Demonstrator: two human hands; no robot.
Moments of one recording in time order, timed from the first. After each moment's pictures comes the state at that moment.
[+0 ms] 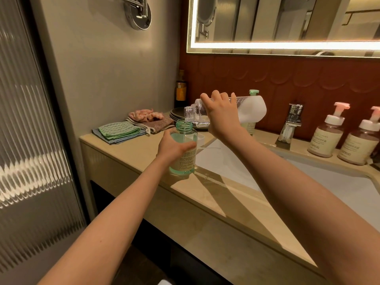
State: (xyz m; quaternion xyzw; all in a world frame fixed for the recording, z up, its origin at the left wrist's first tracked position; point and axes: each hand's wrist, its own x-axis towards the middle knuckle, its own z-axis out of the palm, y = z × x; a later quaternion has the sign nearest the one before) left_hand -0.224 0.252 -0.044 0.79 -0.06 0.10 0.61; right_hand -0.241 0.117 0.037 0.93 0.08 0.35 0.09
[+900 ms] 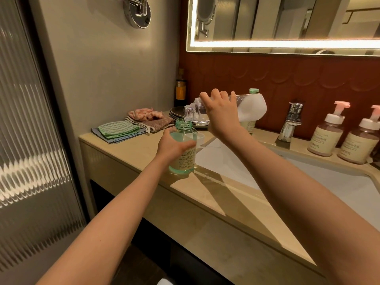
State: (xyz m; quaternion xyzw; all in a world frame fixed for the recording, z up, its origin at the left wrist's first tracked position) left_hand -0.224 0.251 -0.044 0.79 -0.05 0.10 0.61; right_hand -0.246 0.118 0.039 0.93 0.07 0.34 0.10
